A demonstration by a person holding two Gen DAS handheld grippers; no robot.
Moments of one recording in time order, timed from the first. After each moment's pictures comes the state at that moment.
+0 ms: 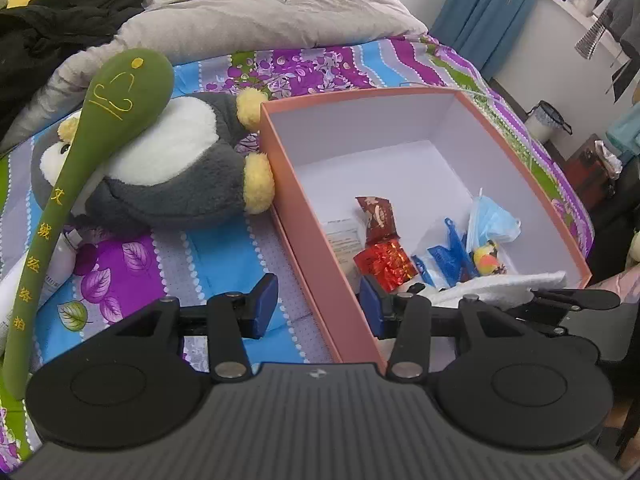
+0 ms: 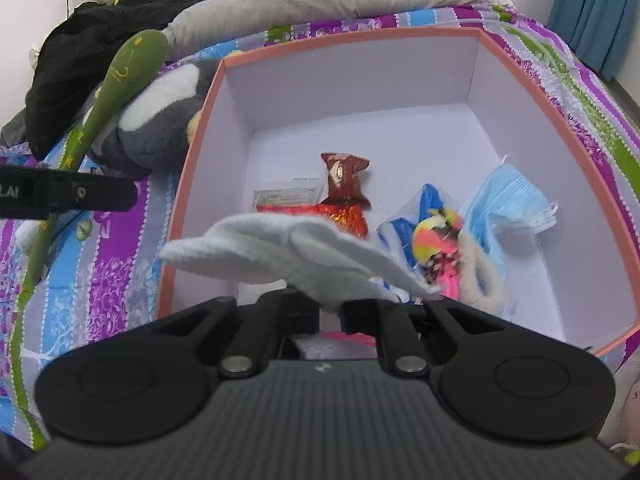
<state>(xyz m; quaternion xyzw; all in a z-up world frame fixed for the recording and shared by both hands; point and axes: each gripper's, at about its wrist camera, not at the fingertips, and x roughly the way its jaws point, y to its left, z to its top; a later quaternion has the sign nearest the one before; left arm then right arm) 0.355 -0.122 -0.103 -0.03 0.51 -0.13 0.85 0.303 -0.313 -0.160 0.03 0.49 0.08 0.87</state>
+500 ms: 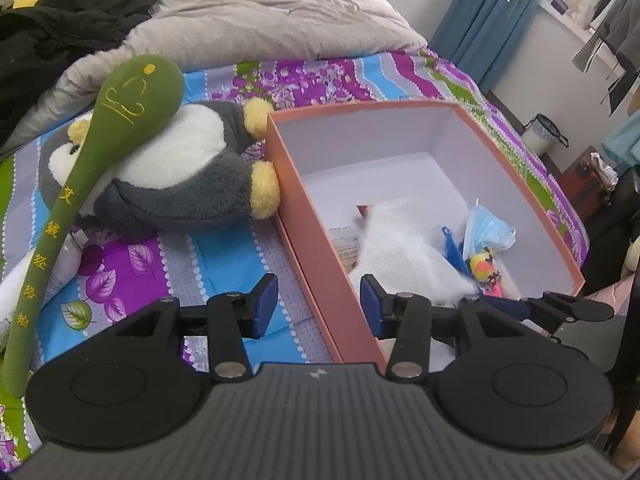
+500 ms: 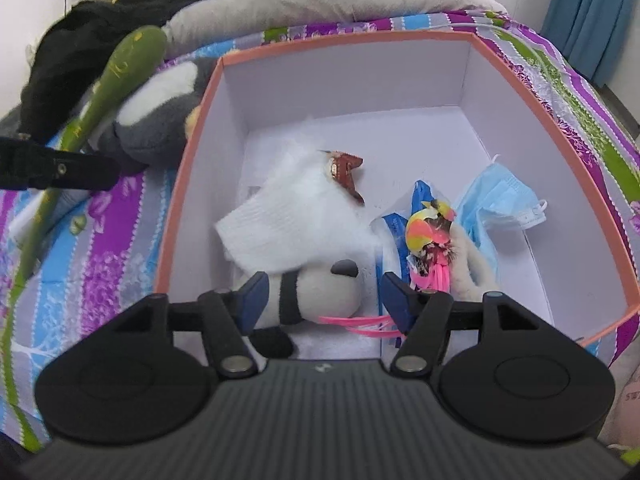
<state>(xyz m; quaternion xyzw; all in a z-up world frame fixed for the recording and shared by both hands) 0.343 -0.110 -0.092 -0.04 0.49 -0.14 0.86 0.292 -0.314 -0.154 0.03 0.48 0.07 0.87</state>
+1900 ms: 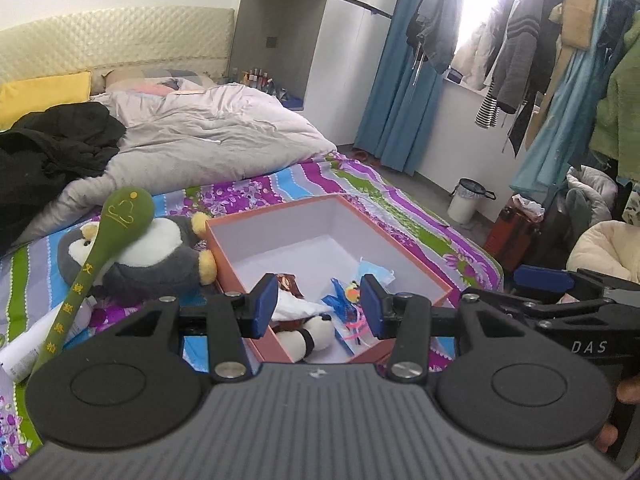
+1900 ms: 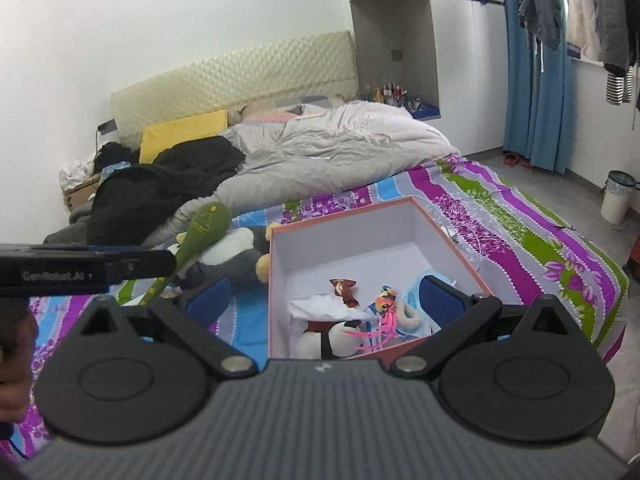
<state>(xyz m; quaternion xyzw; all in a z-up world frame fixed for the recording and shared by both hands) 0.135 -0.114 0.045 -0.03 0.31 -0.22 0.92 0.099 -0.334 0.004 0.07 0.26 0.04 0.96</state>
